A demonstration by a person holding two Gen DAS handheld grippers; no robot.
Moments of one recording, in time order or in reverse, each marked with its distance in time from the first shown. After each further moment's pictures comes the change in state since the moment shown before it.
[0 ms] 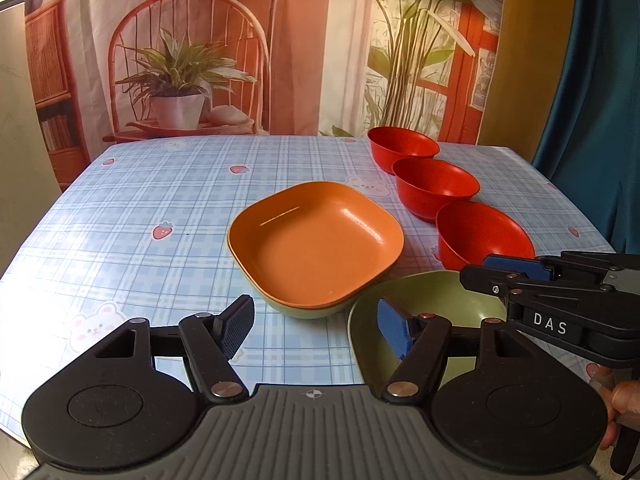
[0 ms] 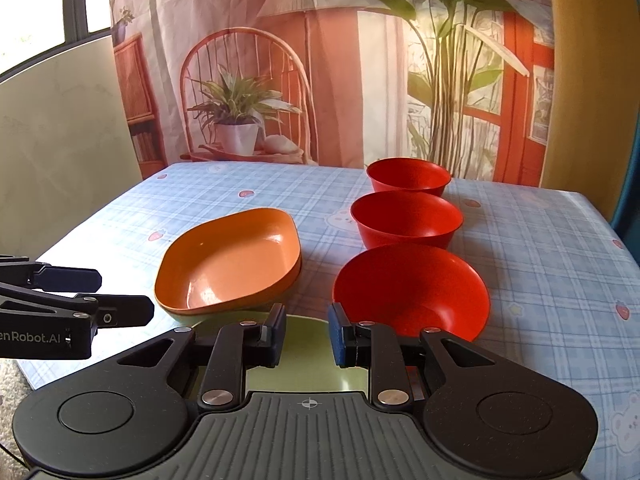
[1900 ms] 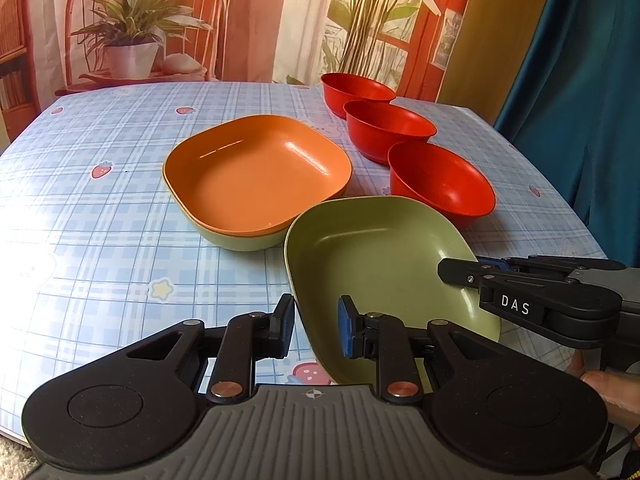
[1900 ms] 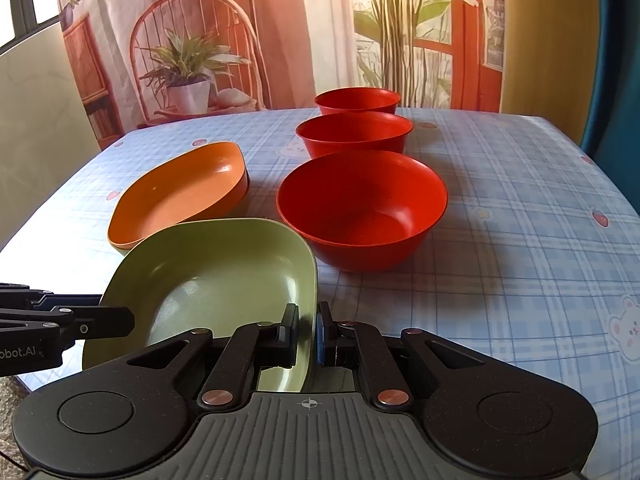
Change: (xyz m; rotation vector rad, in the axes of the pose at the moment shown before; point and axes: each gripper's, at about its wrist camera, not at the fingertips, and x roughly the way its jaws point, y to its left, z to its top) left arm 0.022 -0.009 -0.031 -0.015 0.101 -0.152; right arm 0.010 -0.020 -0.046 0.110 0.114 -0.086
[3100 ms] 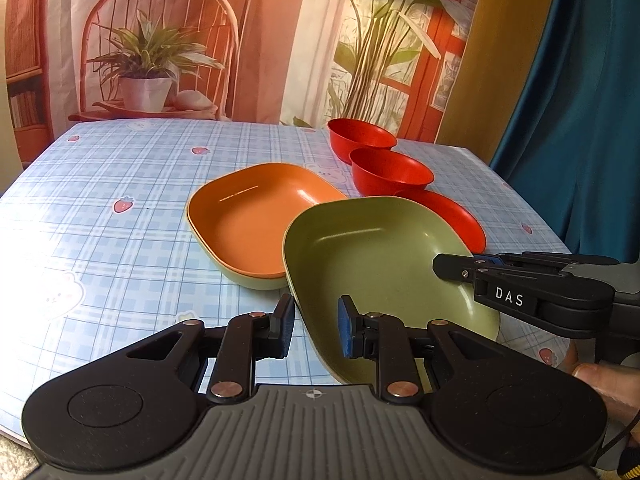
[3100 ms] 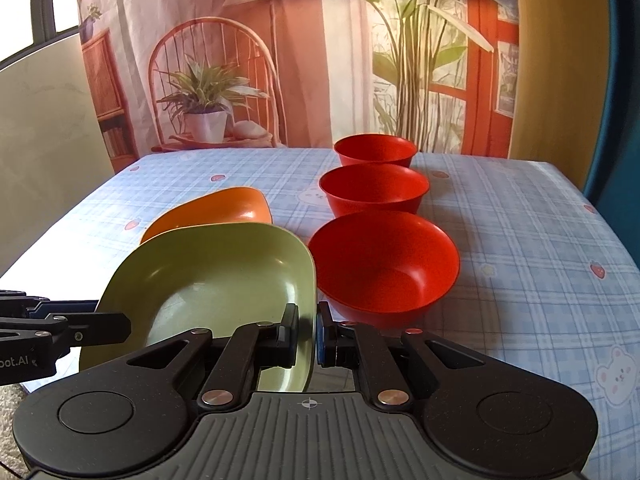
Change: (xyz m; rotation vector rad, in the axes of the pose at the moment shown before) left arm -0.028 0.004 0.005 -0.022 -0.113 0.007; right arm -0.019 0.020 0.024 -0.057 -0.089 0.006
